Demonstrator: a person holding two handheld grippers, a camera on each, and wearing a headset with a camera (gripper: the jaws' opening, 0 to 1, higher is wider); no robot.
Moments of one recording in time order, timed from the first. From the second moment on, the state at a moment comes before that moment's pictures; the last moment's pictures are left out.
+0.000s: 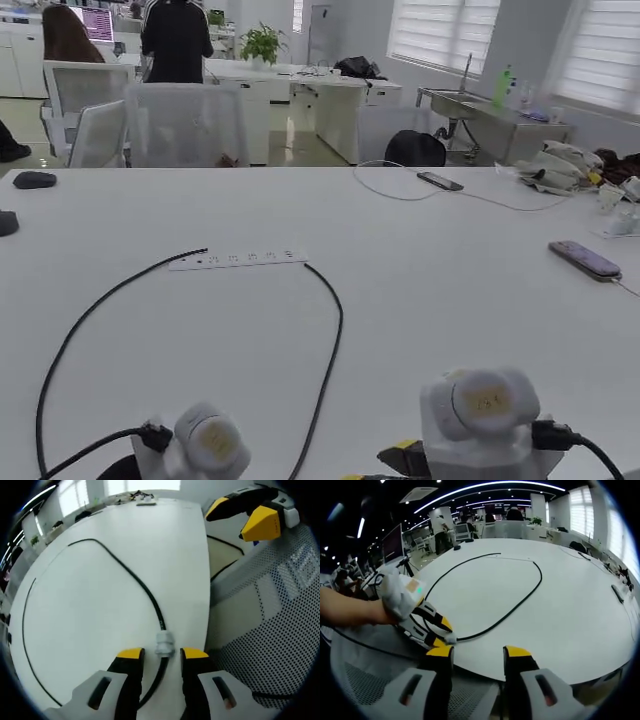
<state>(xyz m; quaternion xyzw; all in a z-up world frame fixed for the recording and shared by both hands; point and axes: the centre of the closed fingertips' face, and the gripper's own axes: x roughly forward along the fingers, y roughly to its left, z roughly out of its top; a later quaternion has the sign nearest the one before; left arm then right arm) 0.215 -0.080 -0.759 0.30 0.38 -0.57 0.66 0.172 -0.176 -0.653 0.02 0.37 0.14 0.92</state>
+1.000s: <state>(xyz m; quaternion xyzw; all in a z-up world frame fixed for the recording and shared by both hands) 0.221 -0.069 -0.640 0.24 0.28 -0.58 0.72 0.169 -0.166 -0.652 0.01 0.39 0.18 0.91</state>
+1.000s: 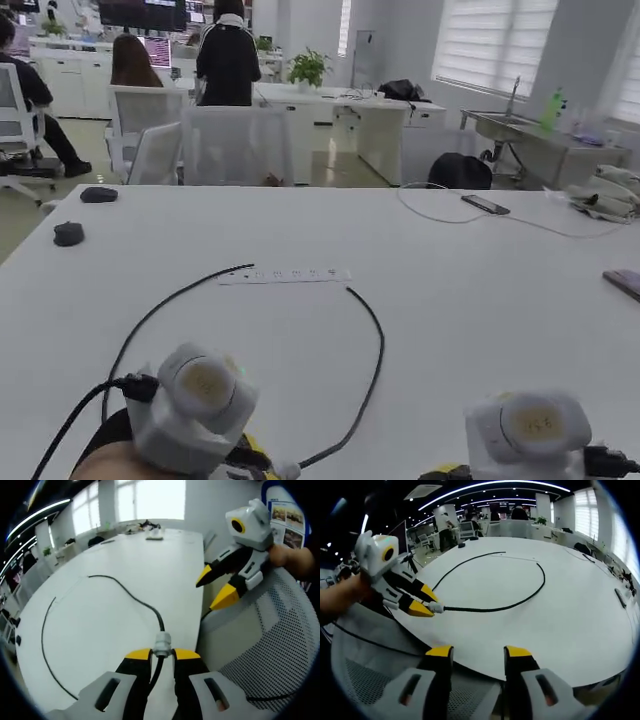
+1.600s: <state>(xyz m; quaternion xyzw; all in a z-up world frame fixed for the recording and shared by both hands) 0.189 -0.029 -0.598 0.43 0.16 -0.55 0.69 0.188 -0.067 -0.595 -0.15 0.33 0.47 0.80</state>
